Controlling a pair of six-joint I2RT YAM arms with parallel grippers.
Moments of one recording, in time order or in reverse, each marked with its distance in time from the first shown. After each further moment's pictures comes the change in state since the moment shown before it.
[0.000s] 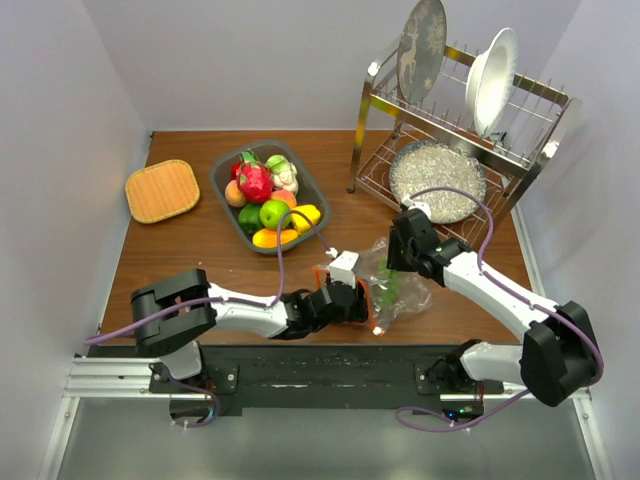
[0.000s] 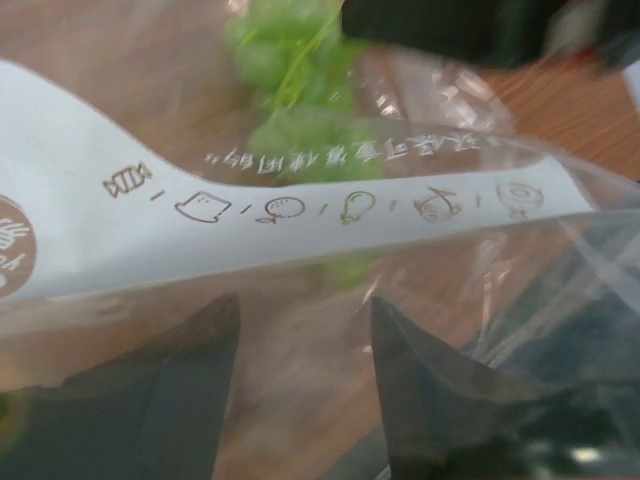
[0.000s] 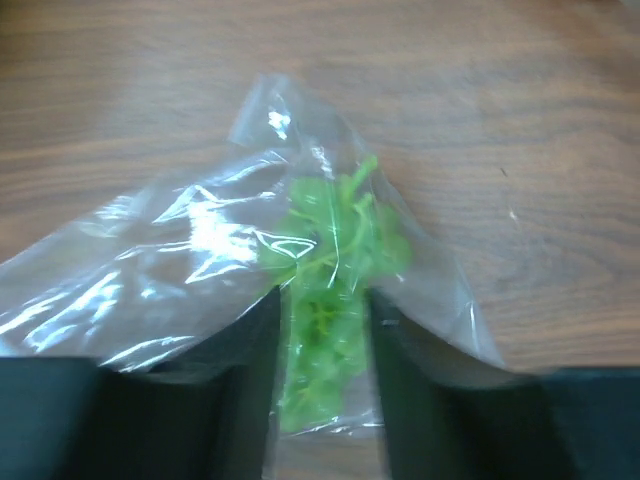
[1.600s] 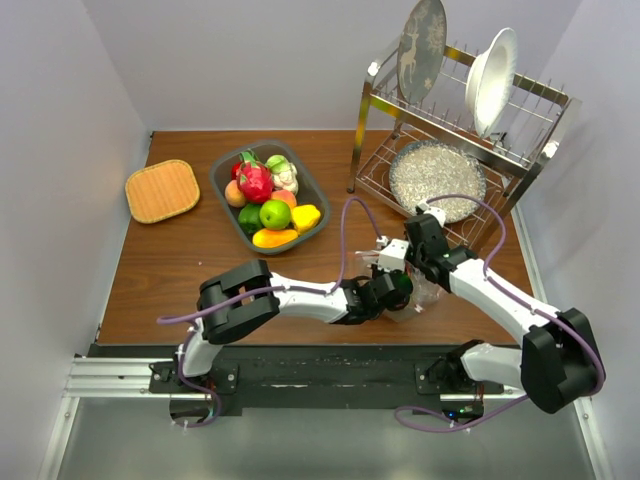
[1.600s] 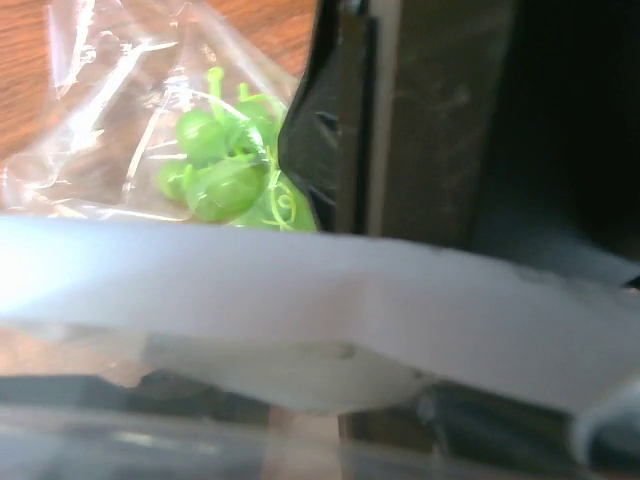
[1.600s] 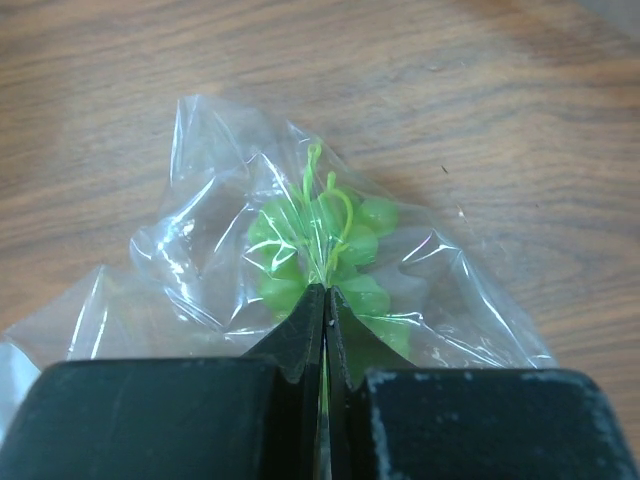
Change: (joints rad) left arm -0.018 0.386 0.544 -0.219 -0.169 0.055; right arm -0.068 -0.037 -0.100 0.079 0.008 0.051
